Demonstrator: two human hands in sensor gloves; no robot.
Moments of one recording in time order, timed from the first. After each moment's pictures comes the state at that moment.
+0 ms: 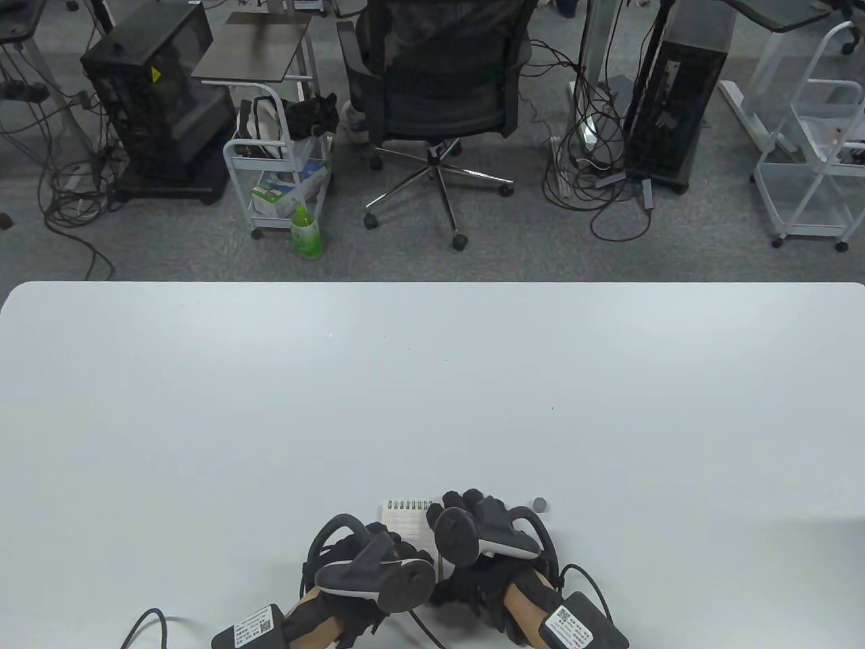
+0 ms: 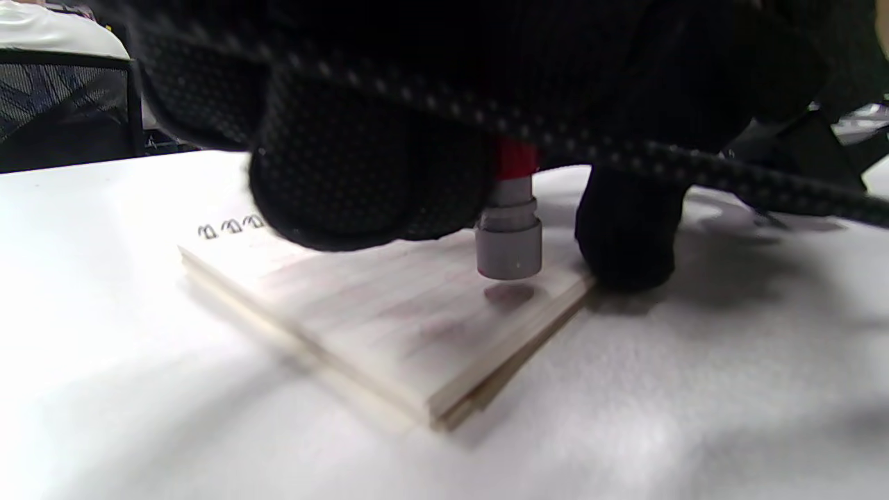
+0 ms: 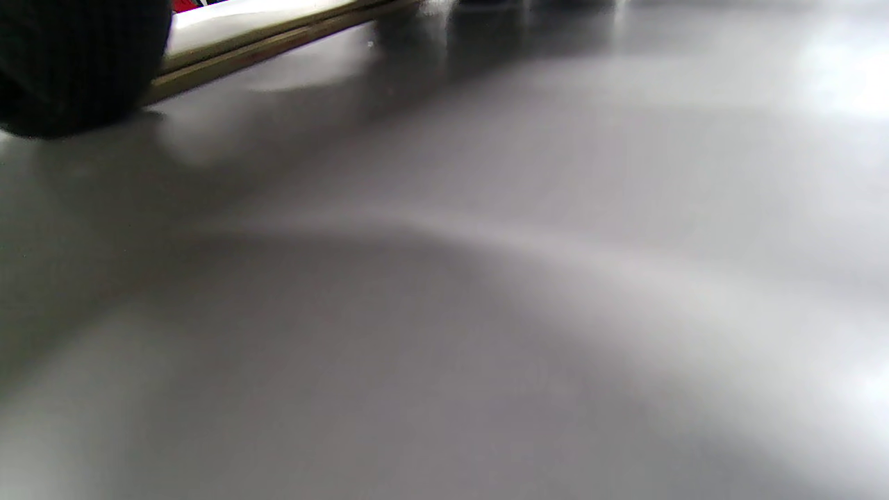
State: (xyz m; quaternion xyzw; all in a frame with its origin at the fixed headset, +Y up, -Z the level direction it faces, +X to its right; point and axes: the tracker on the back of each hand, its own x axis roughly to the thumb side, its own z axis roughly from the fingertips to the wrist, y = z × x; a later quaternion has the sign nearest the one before) left_hand -0.100 -0.751 -0.234 -0.07 -0.42 -0.04 0.90; right_hand 0.037 -0.805 -0.271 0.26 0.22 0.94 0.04
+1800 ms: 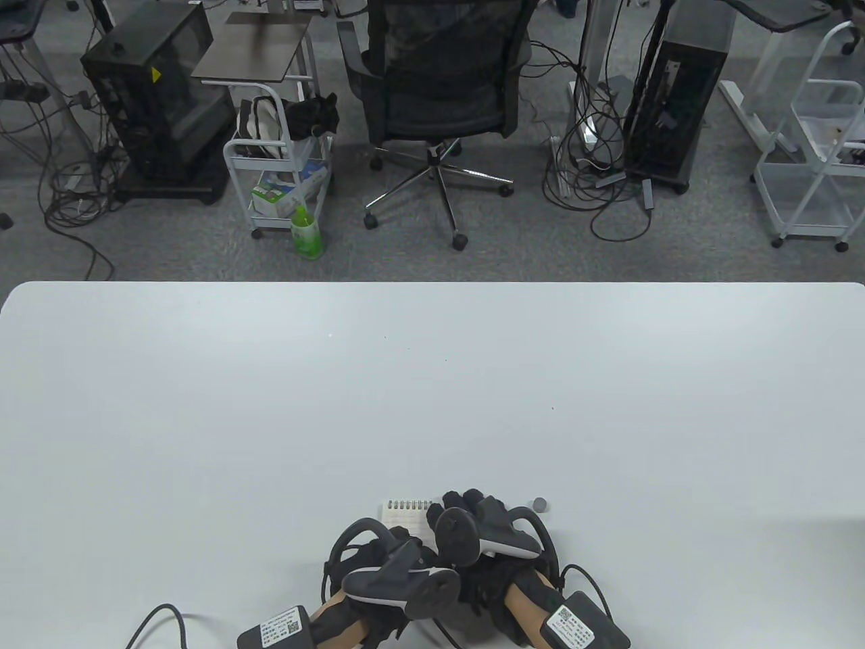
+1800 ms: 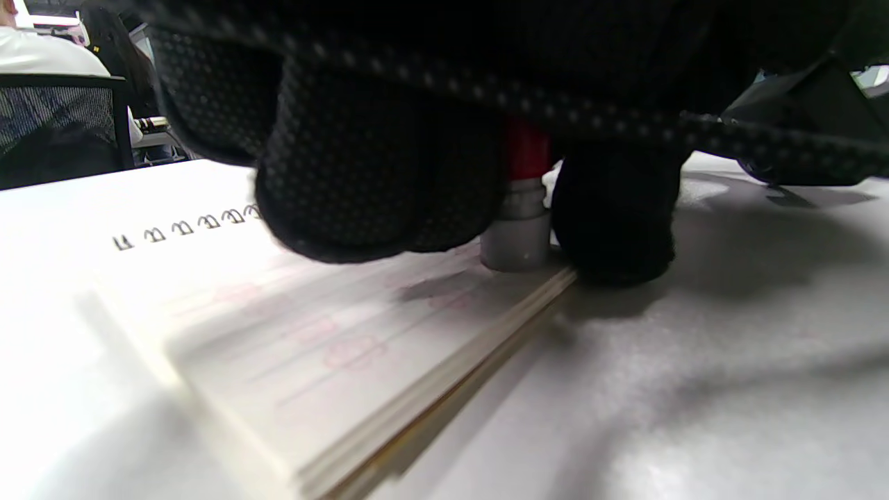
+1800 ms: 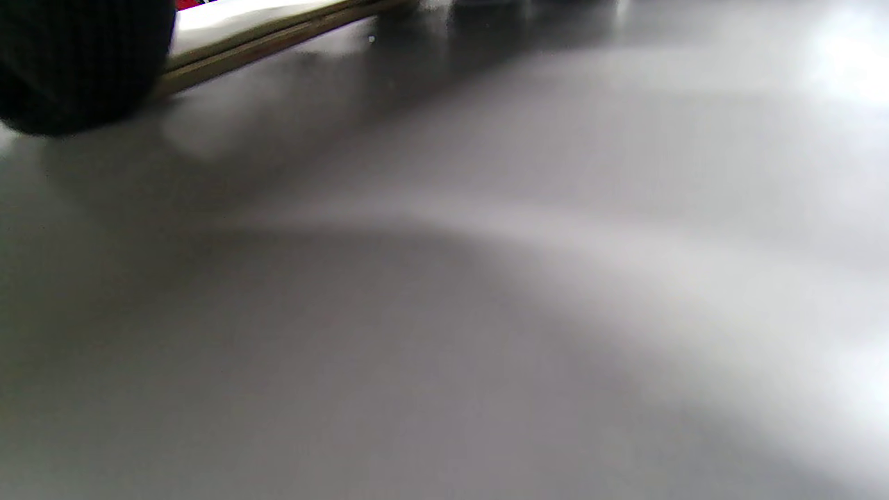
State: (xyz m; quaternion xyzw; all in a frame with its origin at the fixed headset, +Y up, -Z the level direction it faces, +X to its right) left_hand -0.073 -0.764 -0.231 -0.07 -0.43 -0.07 0.90; right_hand 0.038 -0.805 -0.271 0.26 0.23 0.94 0.05
